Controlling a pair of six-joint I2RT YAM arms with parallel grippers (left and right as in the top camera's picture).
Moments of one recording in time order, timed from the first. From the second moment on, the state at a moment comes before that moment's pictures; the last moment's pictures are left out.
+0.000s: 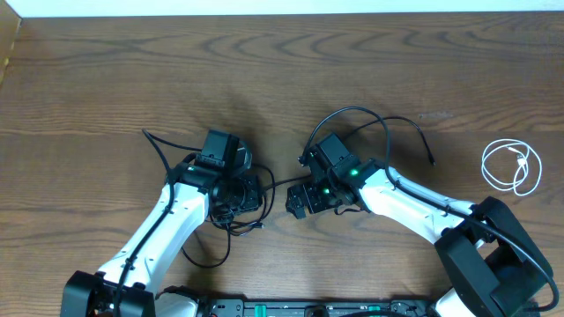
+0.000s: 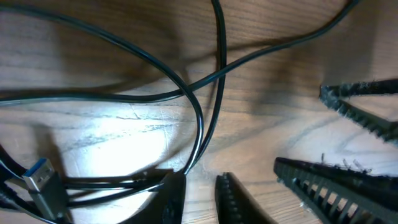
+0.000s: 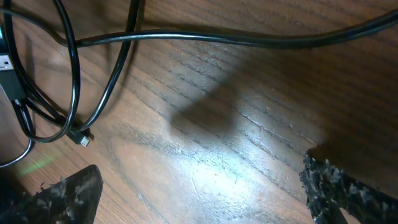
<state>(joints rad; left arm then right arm) -0.29 1.39 0.78 -0.73 0.36 -0.44 0.69 1.73 0.93 -0.42 -0.34 0.40</state>
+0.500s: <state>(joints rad) -0.29 1.51 0.78 -0.67 0.36 -0.49 0.59 1.73 0.94 -0.50 -0.21 0.50</state>
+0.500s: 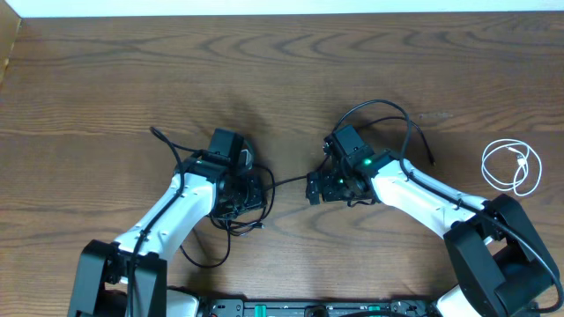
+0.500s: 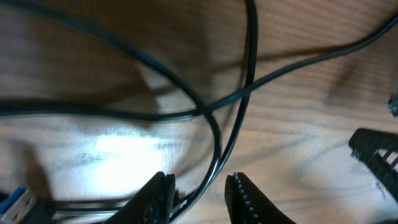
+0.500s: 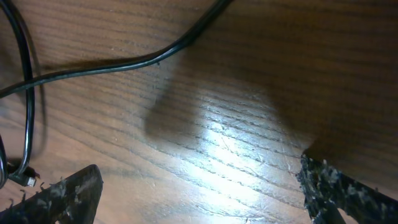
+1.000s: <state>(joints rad) -0.42 1.51 0.76 -0.59 0.18 -0.60 0.61 1.73 0.94 -0.50 -0.19 0.51</state>
